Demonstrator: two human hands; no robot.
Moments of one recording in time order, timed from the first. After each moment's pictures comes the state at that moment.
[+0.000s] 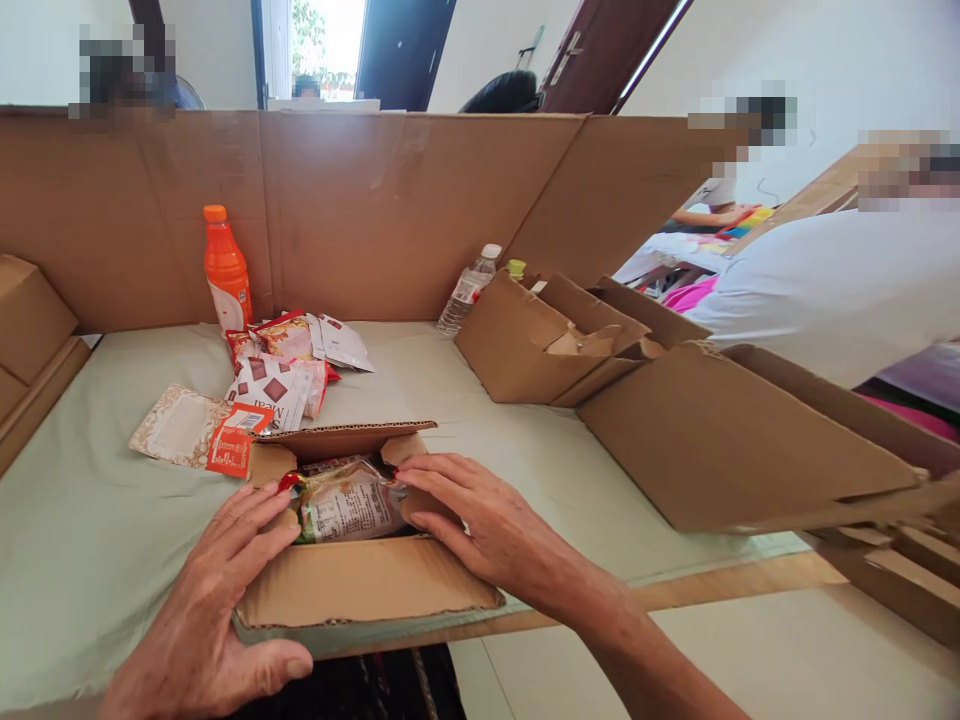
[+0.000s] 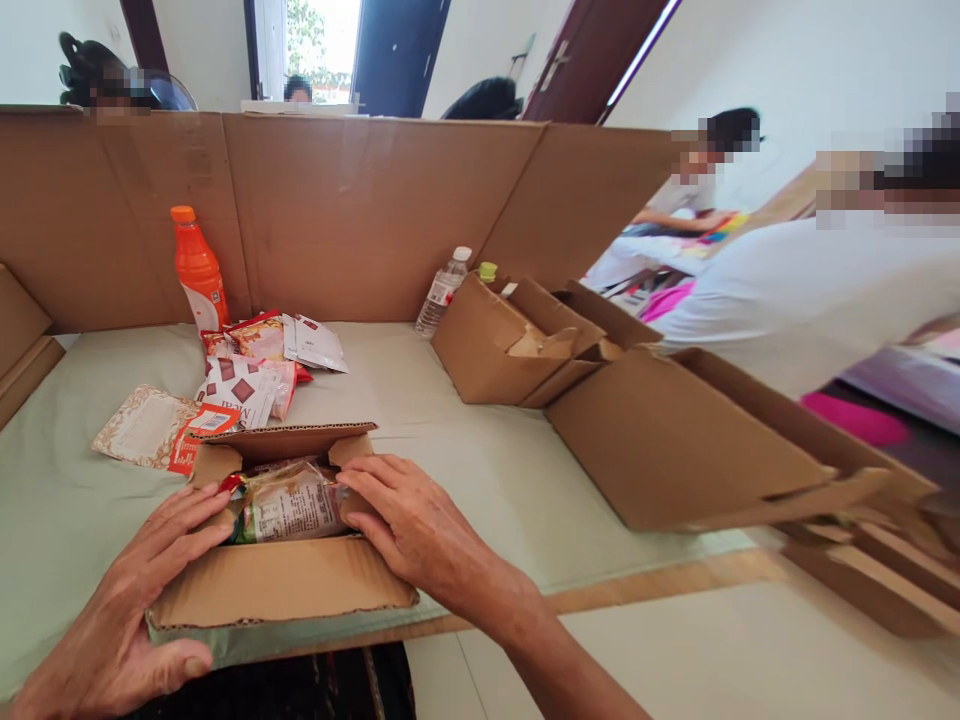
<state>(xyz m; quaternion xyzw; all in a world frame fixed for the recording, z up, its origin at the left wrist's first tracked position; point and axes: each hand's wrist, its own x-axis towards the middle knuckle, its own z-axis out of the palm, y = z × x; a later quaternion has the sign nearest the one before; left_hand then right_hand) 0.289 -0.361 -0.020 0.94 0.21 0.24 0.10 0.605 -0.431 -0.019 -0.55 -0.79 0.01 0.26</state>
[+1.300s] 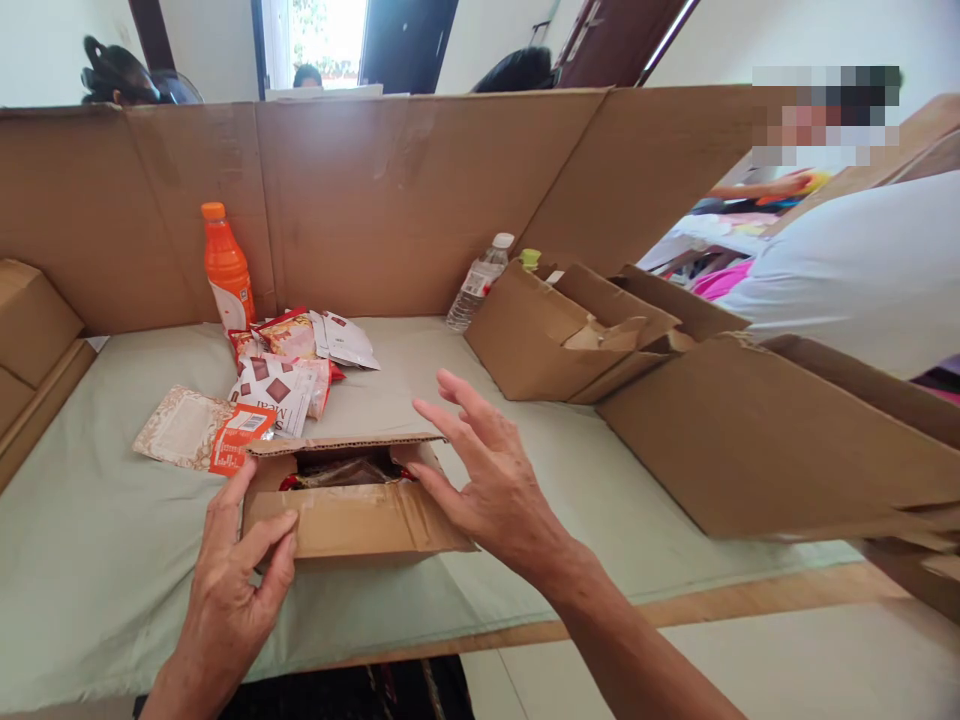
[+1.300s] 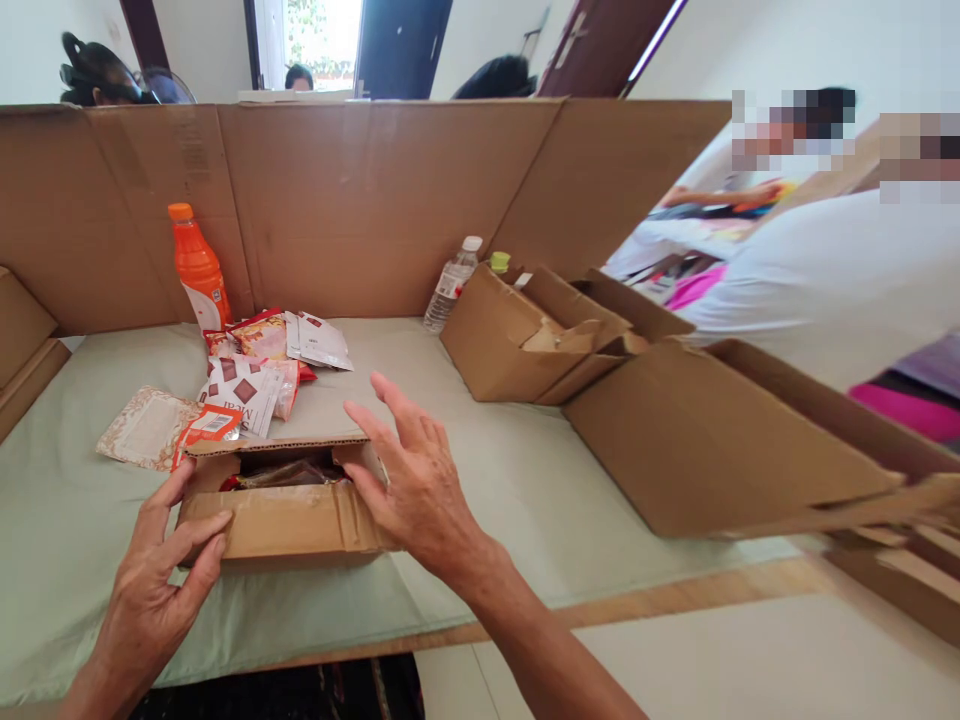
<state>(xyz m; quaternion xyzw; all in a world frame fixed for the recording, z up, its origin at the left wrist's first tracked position) 0.321 -0.362 -0.045 0.86 0.33 0.38 0.09 0.605 -0.403 -0.022 -0.60 -0.70 -0.13 0.36</state>
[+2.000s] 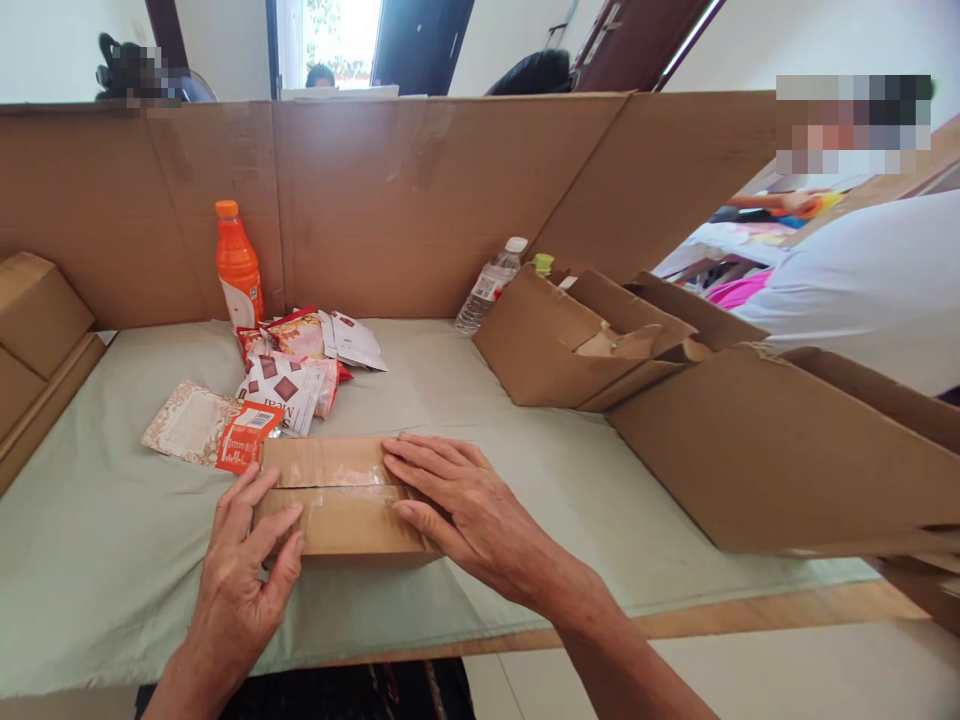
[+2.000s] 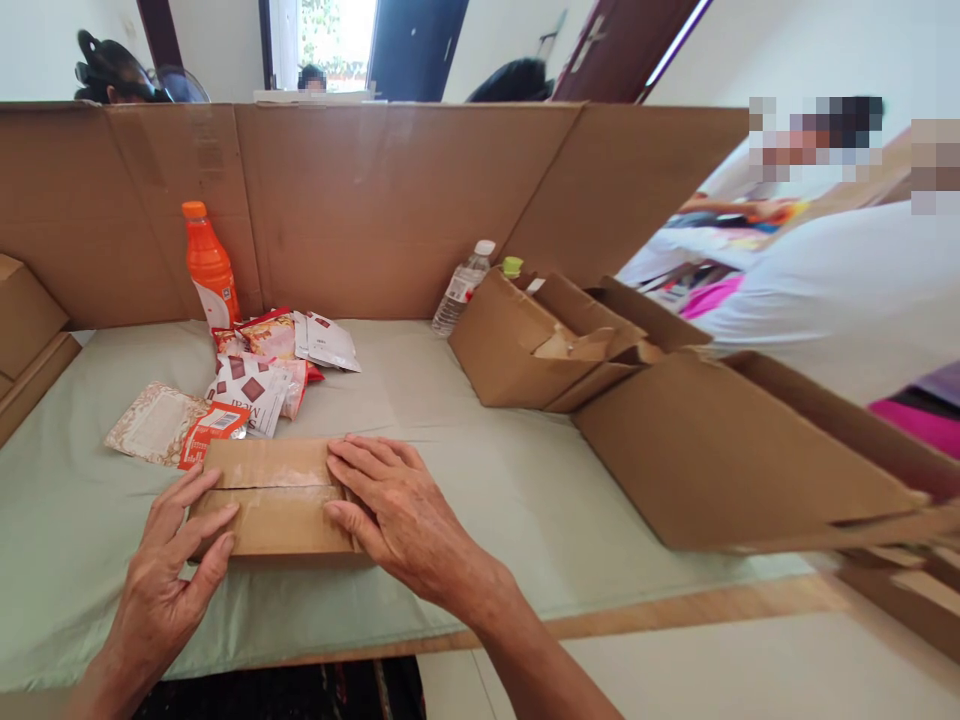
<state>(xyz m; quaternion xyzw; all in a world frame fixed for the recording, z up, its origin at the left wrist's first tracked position) 0.319 -0.361 -0.049 0.86 0.32 0.39 0.06 0.595 -0.410 -0.021 -0.56 -0.79 0.02 0.24</state>
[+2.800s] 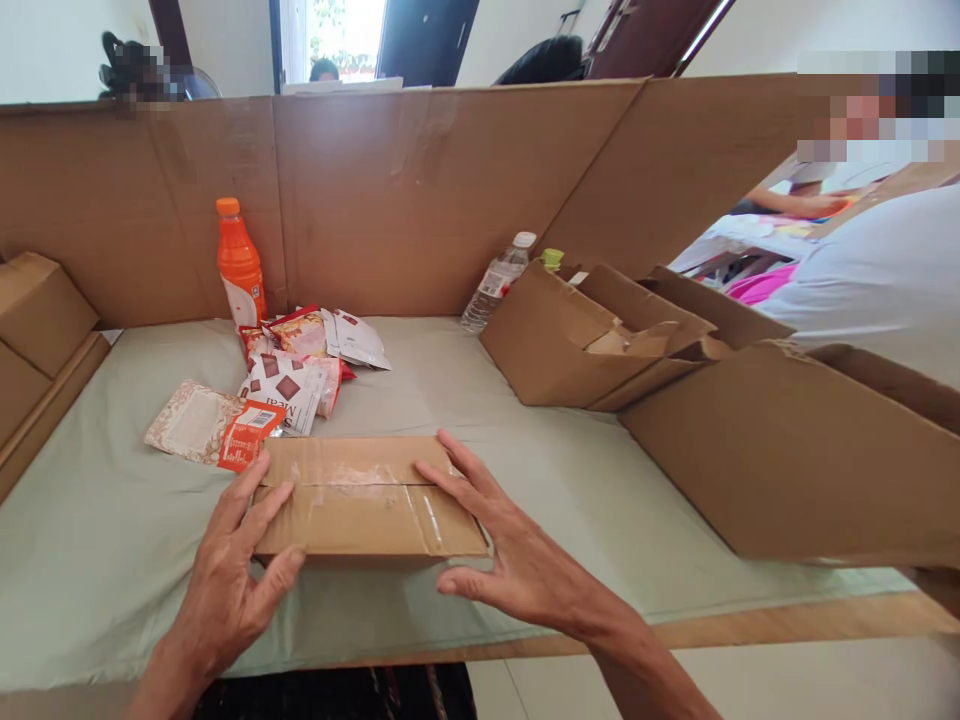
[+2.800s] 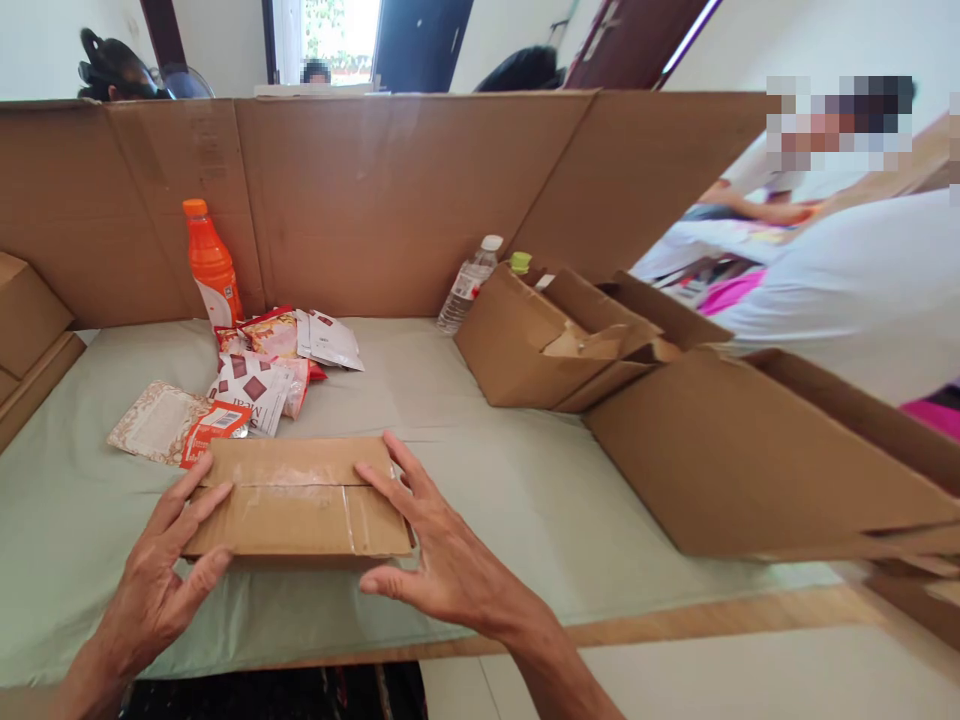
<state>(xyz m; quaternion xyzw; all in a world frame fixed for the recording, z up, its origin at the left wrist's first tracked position) 0.304 -0.355 -0.049 0.88 0.34 0.31 0.10 0.625 -0.442 -0.065 -0.58 -0.74 0.15 0.29</state>
